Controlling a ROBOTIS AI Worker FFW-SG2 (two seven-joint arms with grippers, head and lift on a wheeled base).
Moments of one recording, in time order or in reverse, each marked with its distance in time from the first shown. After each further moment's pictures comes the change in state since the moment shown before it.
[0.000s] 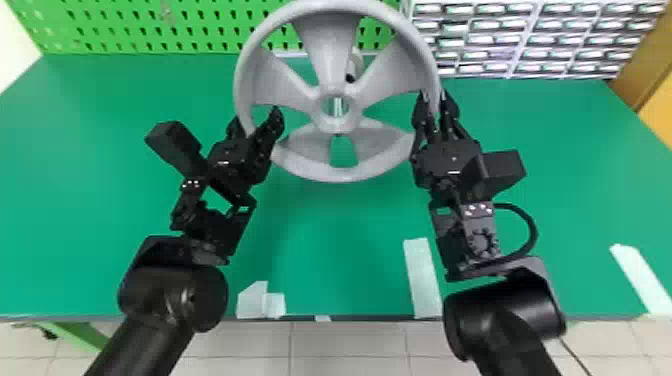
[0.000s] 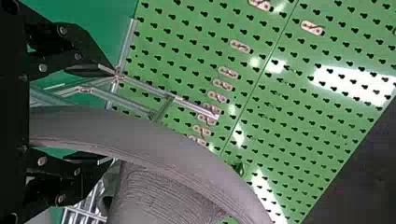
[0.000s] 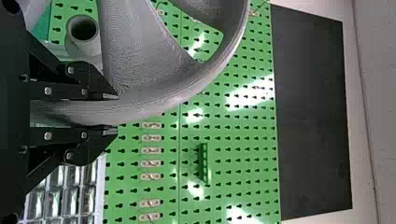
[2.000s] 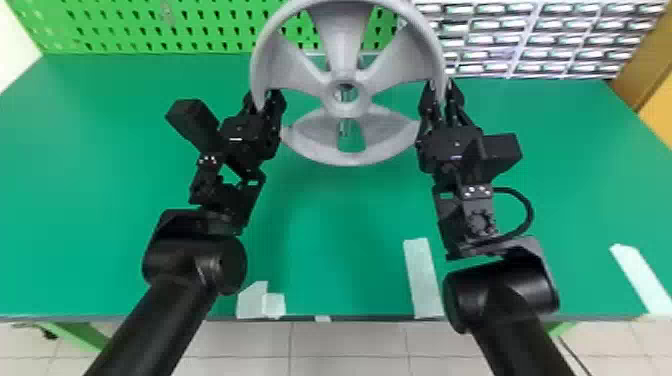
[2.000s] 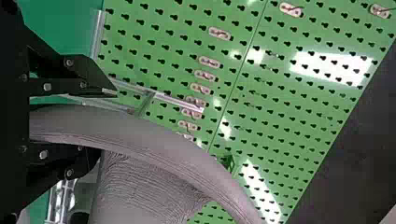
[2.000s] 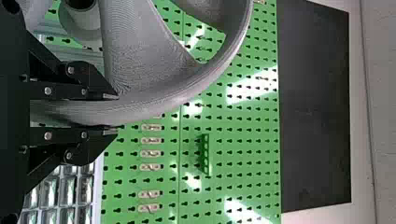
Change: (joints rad) left arm -0.164 -0.074 -0.009 0.239 -0.100 -0.125 -0.049; right arm -0.112 0.001 -0.020 0.156 -0.007 -0.054 -0.025
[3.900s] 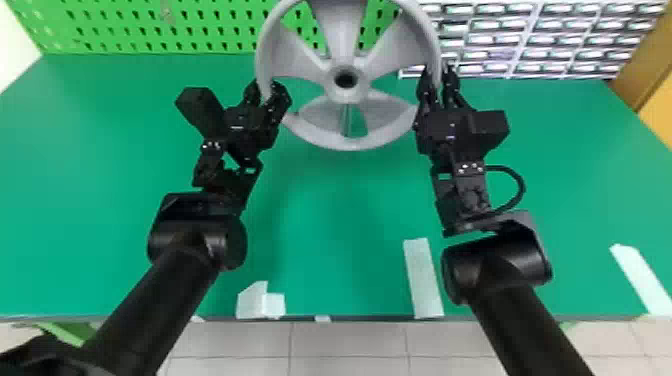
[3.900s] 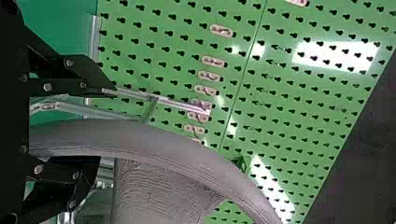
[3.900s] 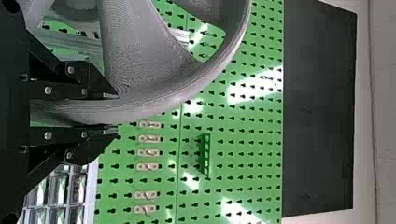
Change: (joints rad) left arm -0.154 -0.023 0.001 0.273 -0.030 -0.079 -0.061; right arm -0.132 0.000 -0.008 0.161 0.017 -0.030 -0.024
